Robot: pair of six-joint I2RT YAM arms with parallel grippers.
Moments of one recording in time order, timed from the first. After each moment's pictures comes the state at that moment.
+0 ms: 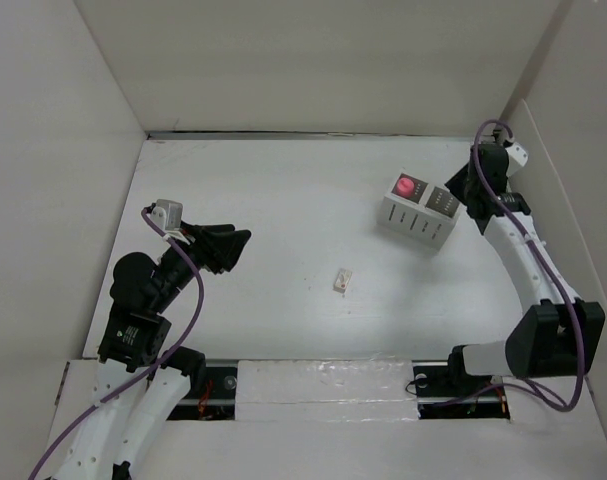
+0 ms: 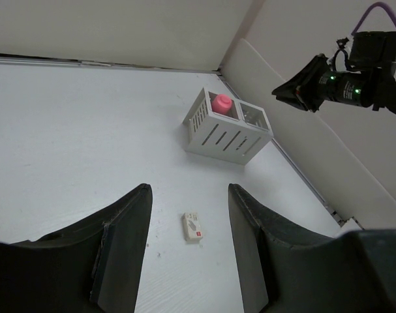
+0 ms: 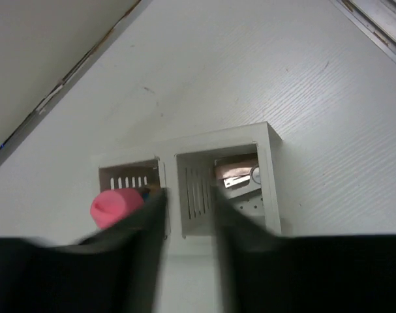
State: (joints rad) left arm -0.31 0.47 0.74 -0.23 0.32 -0.49; right arm 0.02 1.37 1.19 -0.40 0.33 0.71
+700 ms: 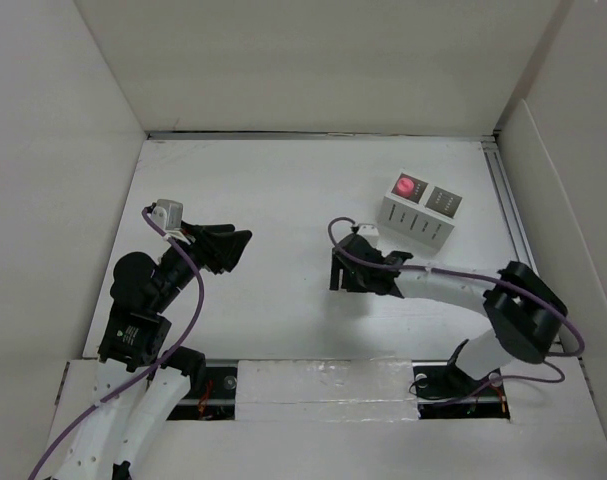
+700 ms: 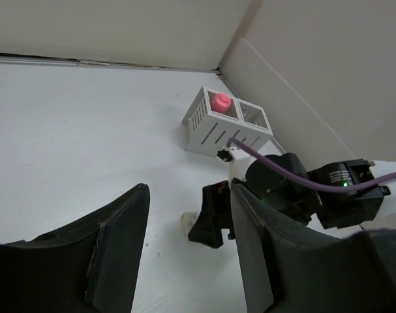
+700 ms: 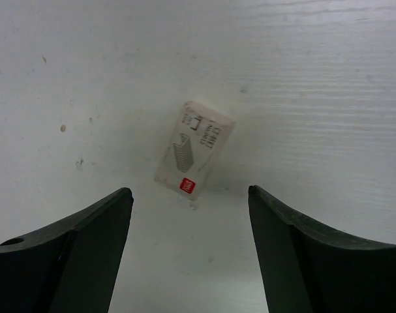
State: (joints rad) left arm -0.31 0.48 0.74 -0.23 0.32 -0.49; right arm 0.85 1.49 0.84 -0.33 0.30 0.82
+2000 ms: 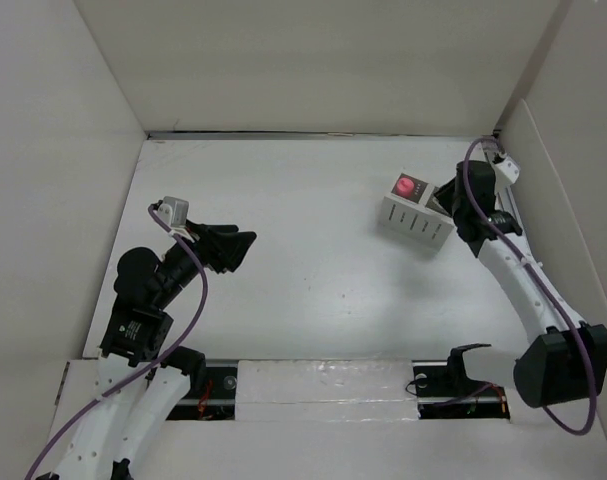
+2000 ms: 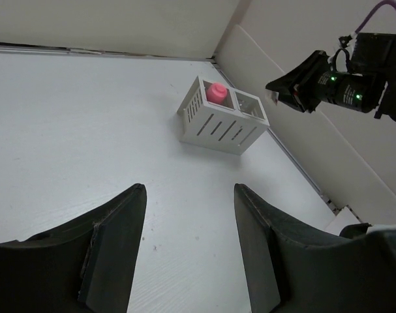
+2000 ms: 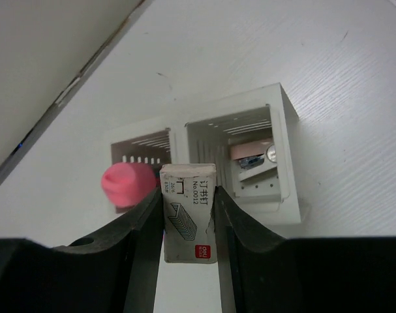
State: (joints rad) left arm -0.31 0.50 0.74 -0.23 0.35 -0.49; right arm 0.16 1.21 1.03 -0.33 0.42 0.79
